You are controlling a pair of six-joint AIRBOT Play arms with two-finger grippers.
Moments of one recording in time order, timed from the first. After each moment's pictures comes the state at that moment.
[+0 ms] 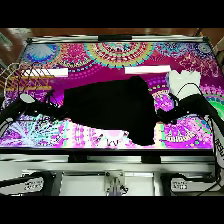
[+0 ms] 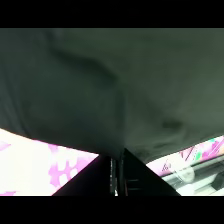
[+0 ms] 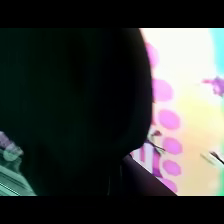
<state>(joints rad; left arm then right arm) 0.07 -1.40 0.95 0.87 -1.11 -1.37 -0.21 -1.52 0.99 2.17 -1.25 -1.91</state>
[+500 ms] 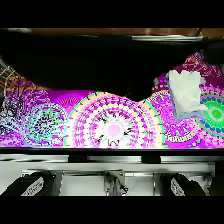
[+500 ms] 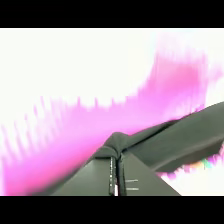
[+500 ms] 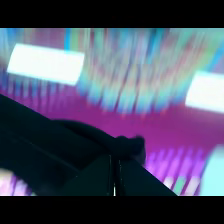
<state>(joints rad) 0.07 -0.98 1.72 0.92 -1.04 -1.23 -0.17 -0.88 1.50 2.18 -0.97 -2.03</state>
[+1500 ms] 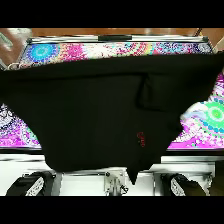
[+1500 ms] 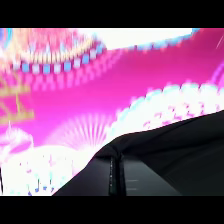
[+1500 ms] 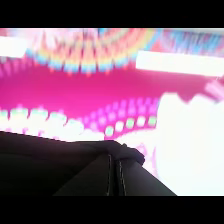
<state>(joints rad) 0.07 -0.79 1.52 1.28 -1.38 -1.32 -0.16 -0.94 1.68 1.84 -1.37 -1.80</state>
